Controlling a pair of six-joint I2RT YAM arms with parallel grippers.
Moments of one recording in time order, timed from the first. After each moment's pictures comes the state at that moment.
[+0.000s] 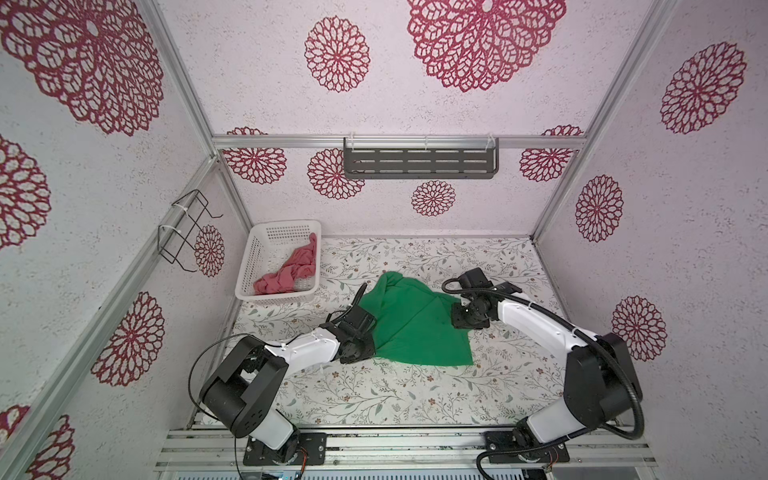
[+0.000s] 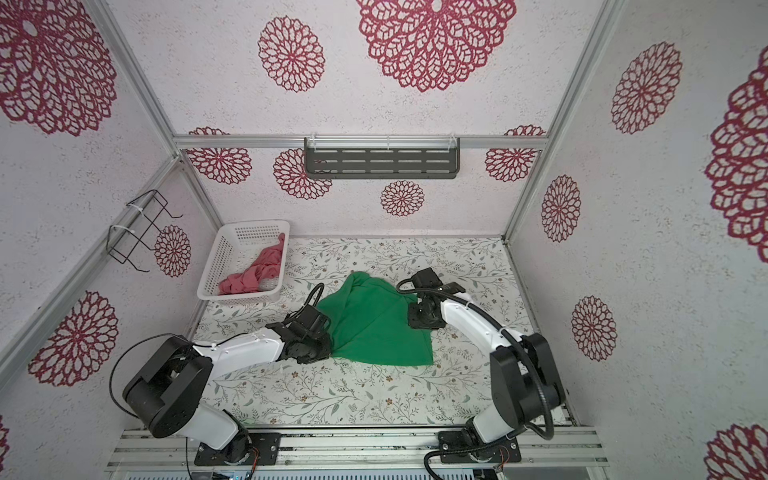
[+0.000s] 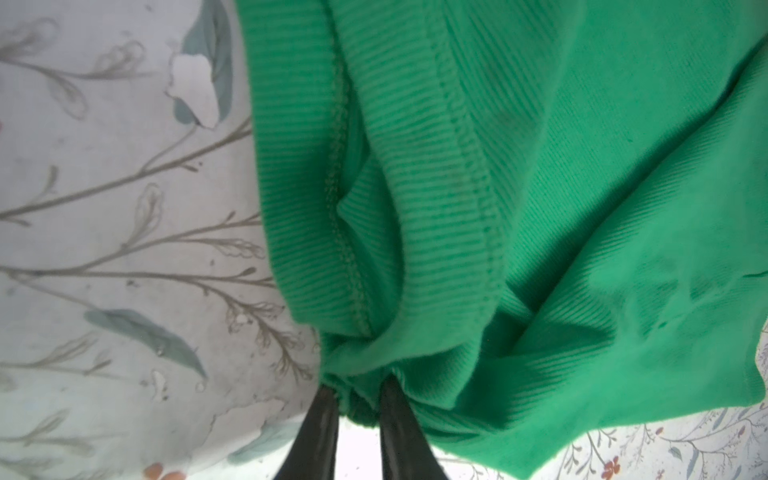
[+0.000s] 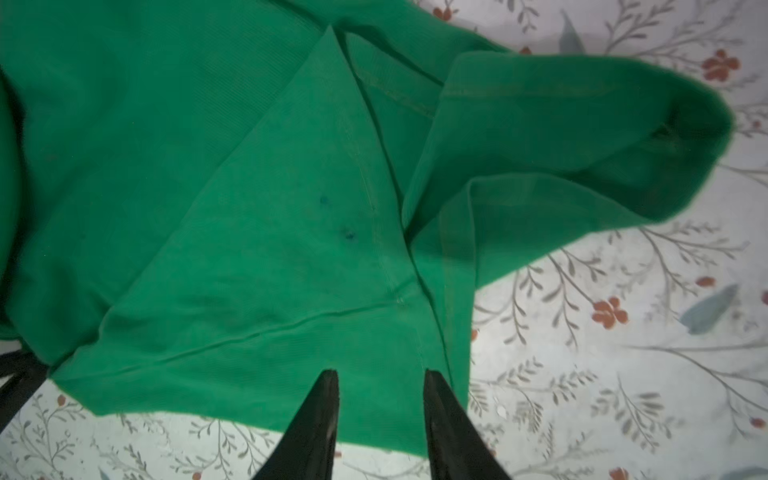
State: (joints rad) left arm -0.63 1.57 0.75 -0.35 0.04 -0.83; right arm 0.44 1.59 1.12 -0.76 -0.01 0.43
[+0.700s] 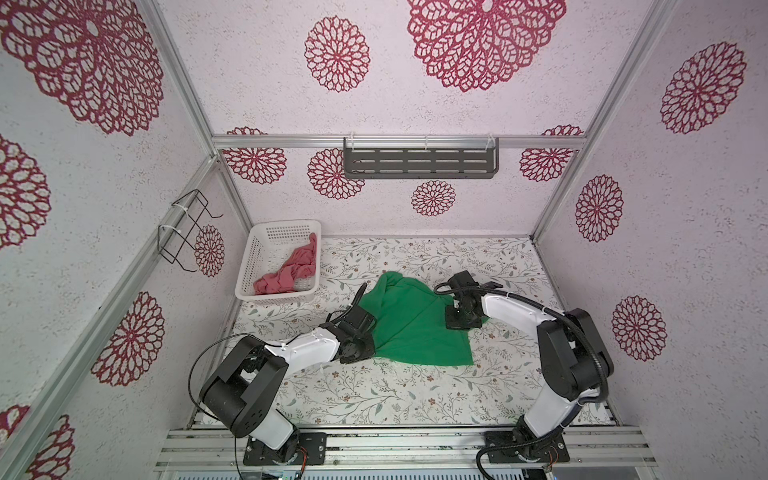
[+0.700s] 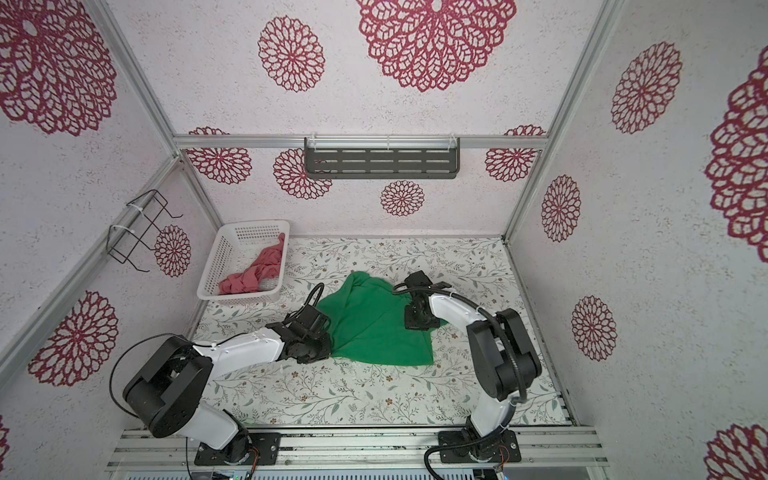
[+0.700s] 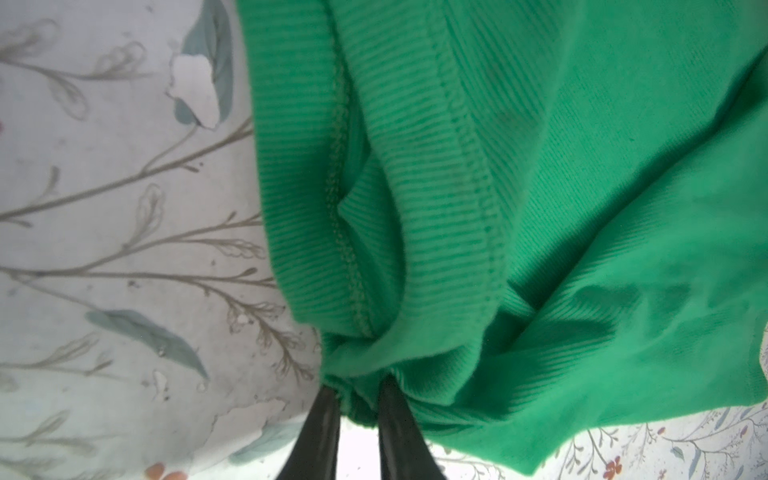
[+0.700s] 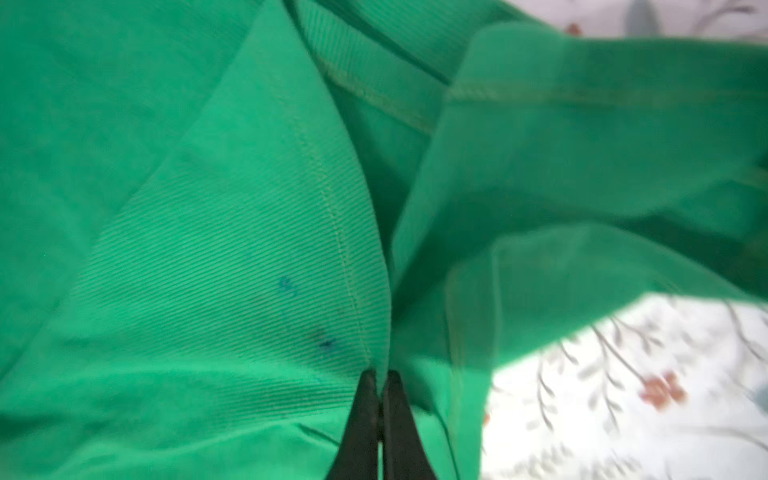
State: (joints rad) left arm -0.63 1.57 0.75 -0.35 0.04 -0.83; right arm 0.44 1.67 1.10 -0.72 0.03 0.43
